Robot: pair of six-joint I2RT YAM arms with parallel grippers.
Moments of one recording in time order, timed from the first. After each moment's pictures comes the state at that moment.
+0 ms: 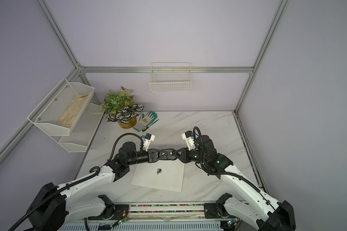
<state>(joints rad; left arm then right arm) -0.64 1.18 0.62 0.34 0.59 -0.91 0.57 1.00 0.81 -0.31 -0.49 0.56</state>
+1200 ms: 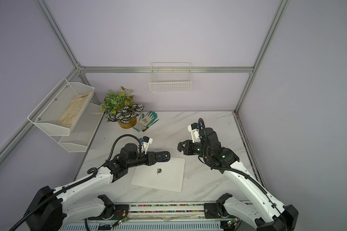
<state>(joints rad) -0.64 1.13 0.62 0.06 0.39 -0.68 0.53 1.05 1.05 -0.58 -0.29 0.60</state>
